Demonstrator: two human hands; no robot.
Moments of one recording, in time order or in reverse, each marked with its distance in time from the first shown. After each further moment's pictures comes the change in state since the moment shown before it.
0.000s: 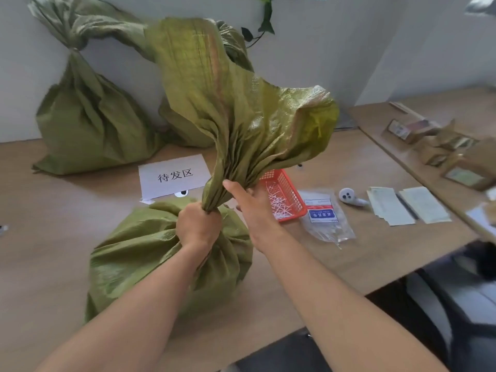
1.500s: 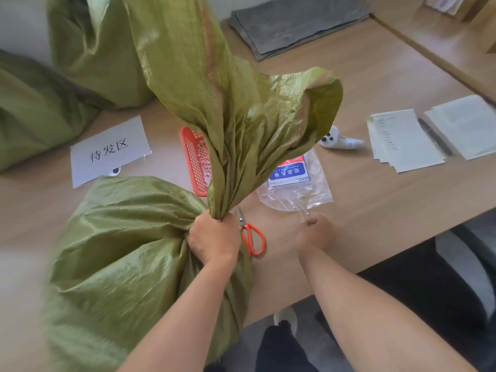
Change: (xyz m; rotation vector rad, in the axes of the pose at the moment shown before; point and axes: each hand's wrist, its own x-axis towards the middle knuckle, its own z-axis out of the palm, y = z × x) left_hand -0.095 0.111 0.302 0.262 0.062 -0.231; right_hand 0.128 0.274 -0.386 -0.555 0.668 0.469
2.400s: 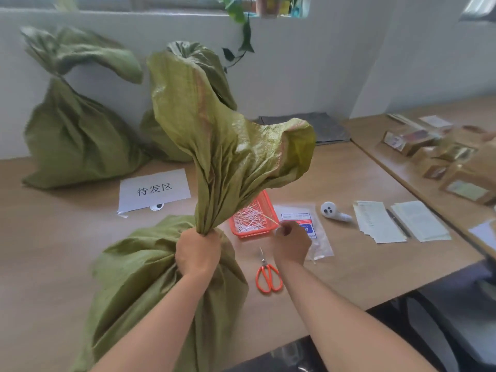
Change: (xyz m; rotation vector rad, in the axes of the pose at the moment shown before) left_hand 0.029 -0.080 -0.185 -0.399 -0.027 -0.004; right_hand -0.213 -0.152 -0.047 0.139 -0.002 -0.453
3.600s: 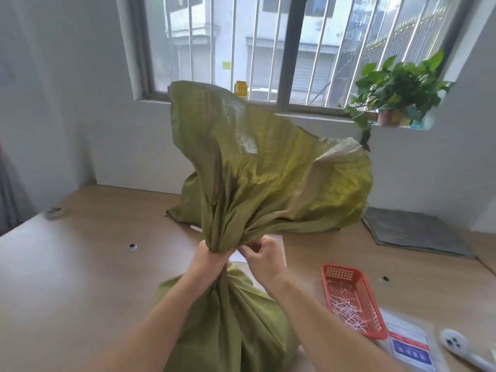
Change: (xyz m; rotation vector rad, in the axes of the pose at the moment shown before) left_hand 0.124 -0.056 -0.257 -0.515 -0.046 0.276; right_hand -0.190 -0.248 0.156 0.178 -0.773 -0.542
